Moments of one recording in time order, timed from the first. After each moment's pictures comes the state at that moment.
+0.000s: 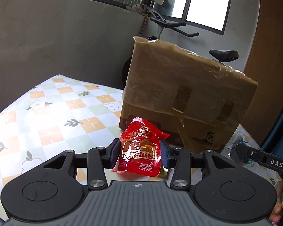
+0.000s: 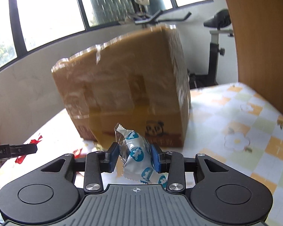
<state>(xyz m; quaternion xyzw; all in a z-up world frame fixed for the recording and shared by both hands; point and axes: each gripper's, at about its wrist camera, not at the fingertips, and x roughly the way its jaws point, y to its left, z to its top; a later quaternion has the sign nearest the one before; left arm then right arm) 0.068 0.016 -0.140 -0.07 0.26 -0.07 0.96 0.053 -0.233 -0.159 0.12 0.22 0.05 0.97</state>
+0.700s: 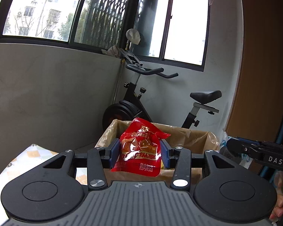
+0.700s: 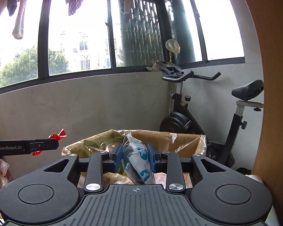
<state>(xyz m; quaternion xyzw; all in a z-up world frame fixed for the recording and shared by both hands) 0.166 -0.023 -0.023 -0.04 0.14 -0.12 0.98 0.156 -0.239 -0.016 0.04 0.12 0.10 0.99</state>
